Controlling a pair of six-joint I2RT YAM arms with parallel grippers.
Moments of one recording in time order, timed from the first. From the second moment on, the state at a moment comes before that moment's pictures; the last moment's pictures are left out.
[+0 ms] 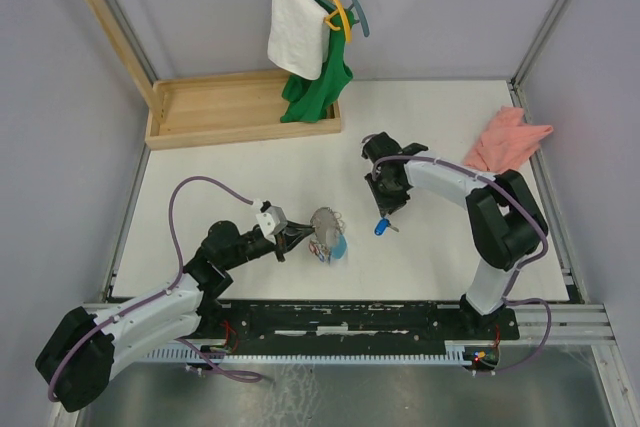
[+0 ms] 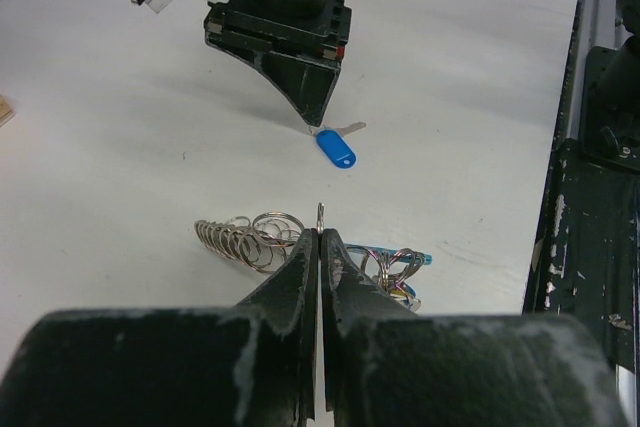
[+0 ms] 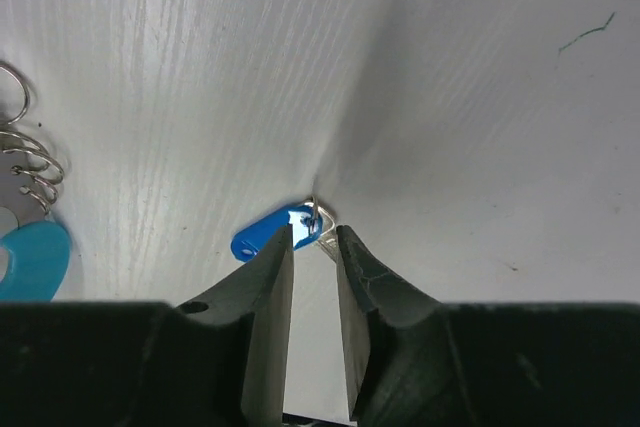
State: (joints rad) left arm -0.71 0.77 0.14 0.61 0.42 0.02; right arm 0.56 1.78 1.19 -0.74 0.04 0.23
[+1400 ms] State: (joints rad) left arm -0.71 0.77 0.15 0.60 0.43 0.02; right arm 0.56 1.71 1.02 -0.34 -0.24 0.33
